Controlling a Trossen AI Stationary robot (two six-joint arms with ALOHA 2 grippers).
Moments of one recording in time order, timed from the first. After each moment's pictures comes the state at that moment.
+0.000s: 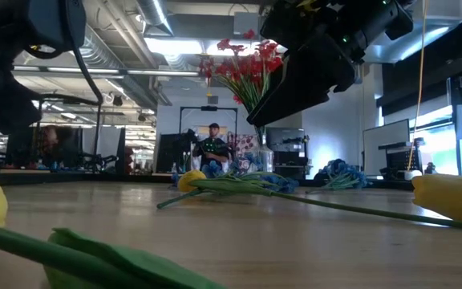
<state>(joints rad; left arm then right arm) -0.39 1.42 0.68 -0.86 0.50 -1.42 0.21 1.67 0.99 -0.05 0.25 -0.03</state>
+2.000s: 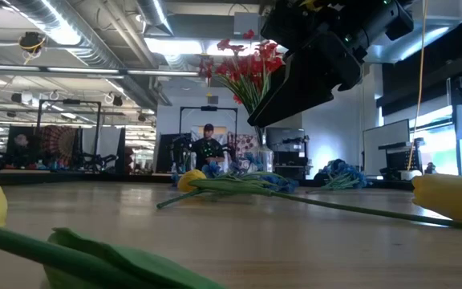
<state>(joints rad) -0.77 1.42 0.68 -0.35 0.83 -2.38 0.22 1.67 0.99 -0.06 0.22 -0.03</state>
